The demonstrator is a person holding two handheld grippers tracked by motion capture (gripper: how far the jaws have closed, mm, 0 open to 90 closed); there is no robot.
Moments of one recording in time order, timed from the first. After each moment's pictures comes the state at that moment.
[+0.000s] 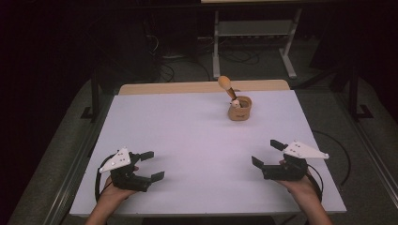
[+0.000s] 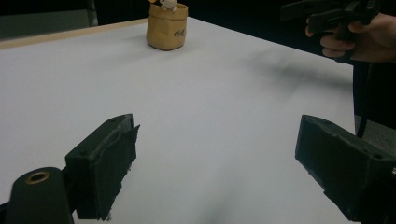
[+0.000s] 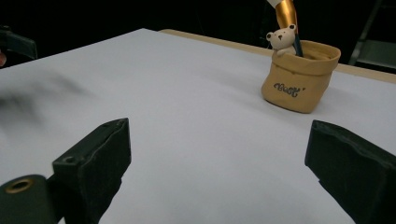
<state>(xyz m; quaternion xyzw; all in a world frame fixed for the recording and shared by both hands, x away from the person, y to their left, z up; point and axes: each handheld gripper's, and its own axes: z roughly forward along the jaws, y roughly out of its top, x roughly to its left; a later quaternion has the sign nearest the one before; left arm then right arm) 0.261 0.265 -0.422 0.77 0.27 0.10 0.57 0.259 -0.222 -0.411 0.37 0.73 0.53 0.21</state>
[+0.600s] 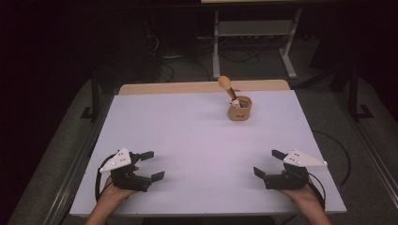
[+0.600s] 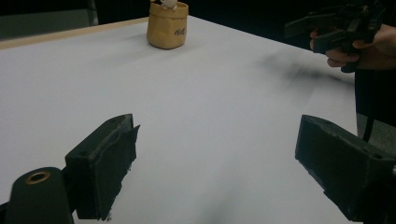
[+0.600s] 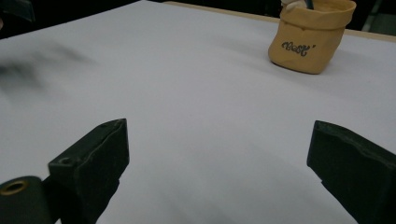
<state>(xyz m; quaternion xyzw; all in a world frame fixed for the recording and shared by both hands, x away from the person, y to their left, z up) 0.261 0.264 -0.422 0.77 0.27 0.10 0.57 0.247 -0.228 -0.433 0.38 0.75 0.51 0.19</state>
